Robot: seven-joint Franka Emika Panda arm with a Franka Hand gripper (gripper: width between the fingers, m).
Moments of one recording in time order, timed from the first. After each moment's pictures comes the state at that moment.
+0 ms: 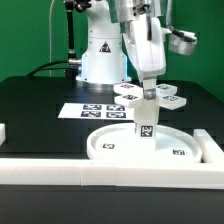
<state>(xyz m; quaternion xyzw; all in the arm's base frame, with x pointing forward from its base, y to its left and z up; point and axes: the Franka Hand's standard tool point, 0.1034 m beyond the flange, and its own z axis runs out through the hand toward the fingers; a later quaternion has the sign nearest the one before) 0.568 0.037 0.104 -0.67 0.74 0.04 0.08</state>
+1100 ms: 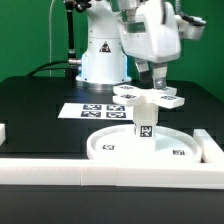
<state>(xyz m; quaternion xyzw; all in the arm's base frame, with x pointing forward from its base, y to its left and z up) 0.568 0.042 0.121 -0.78 0.62 0.04 0.10</state>
